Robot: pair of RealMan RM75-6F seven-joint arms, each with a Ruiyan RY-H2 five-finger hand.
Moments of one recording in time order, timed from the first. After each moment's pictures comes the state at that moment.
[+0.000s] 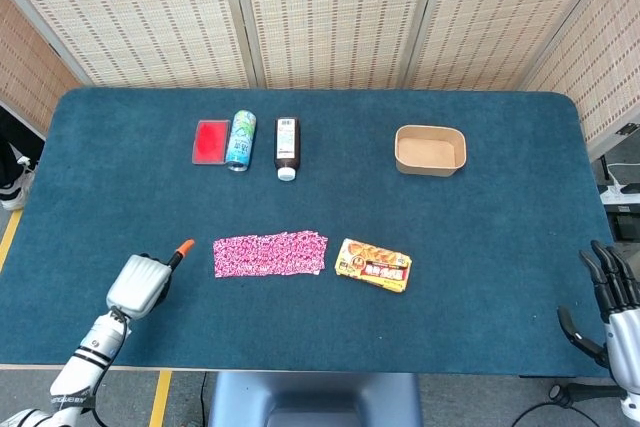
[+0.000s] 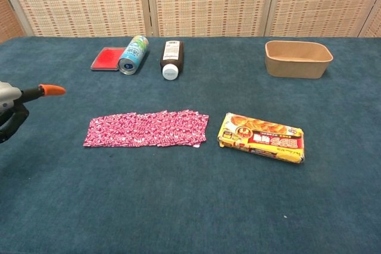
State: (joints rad) left arm -0.41 -1.32 -0.05 -1.59 1.39 1.07 0.52; right arm -0.06 -1.13 0.03 -1.56 -1.73 1.81 0.08
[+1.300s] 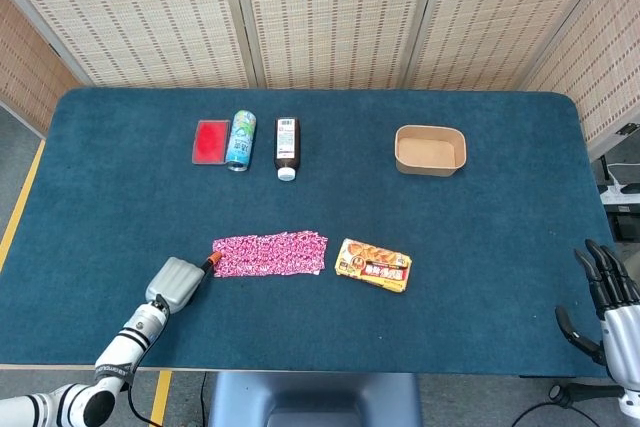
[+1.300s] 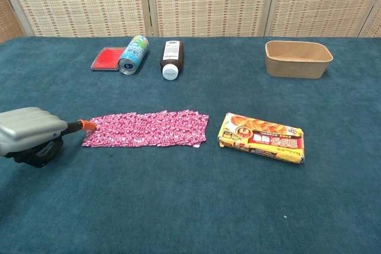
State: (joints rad) left arm -0.59 -1.45 -0.01 -1.52 1.07 0.90 0.70; right arm -0.06 -1.12 0.03 -1.58 -1.72 1.77 0.08
